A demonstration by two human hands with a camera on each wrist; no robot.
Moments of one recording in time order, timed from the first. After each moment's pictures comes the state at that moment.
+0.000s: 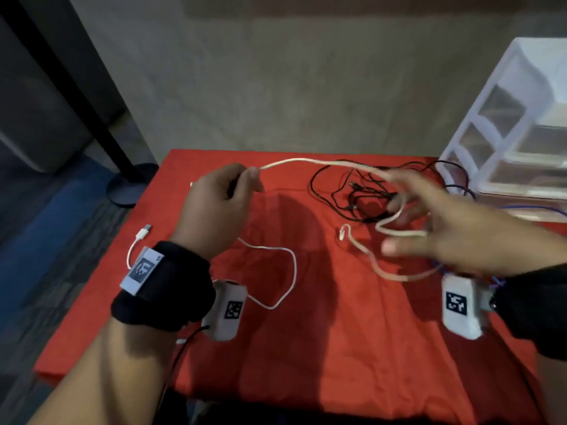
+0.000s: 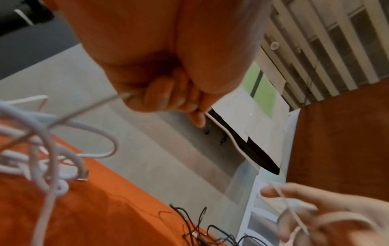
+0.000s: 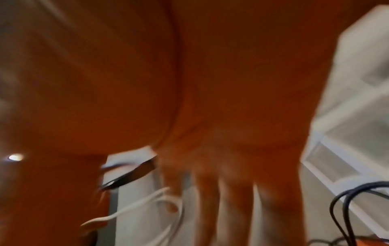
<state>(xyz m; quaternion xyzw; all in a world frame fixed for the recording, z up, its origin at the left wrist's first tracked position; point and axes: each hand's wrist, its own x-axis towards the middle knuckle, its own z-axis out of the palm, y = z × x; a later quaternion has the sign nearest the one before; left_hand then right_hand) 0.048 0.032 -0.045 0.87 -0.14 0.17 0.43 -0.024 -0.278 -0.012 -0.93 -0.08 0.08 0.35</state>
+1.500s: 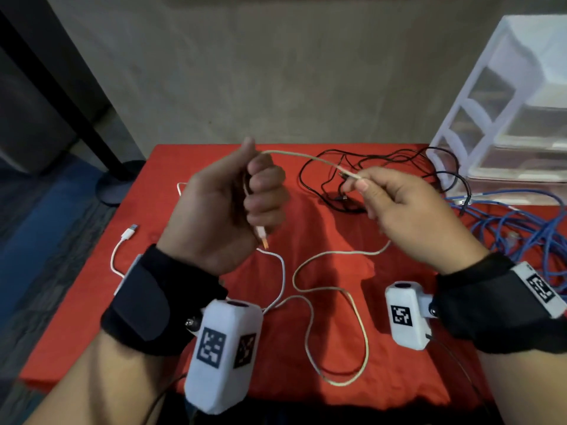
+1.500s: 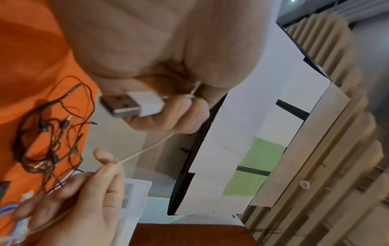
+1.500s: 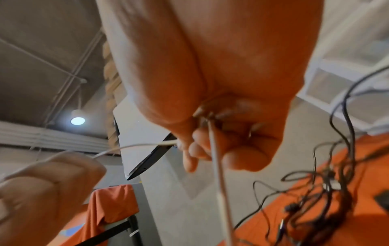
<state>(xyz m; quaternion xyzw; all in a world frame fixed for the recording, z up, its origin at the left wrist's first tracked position) 0.014 -0.001 -0.005 0.34 -0.12 -0.33 0.87 -0.009 -0.244 -0.046 -0.89 -0.05 -0.11 0.44</state>
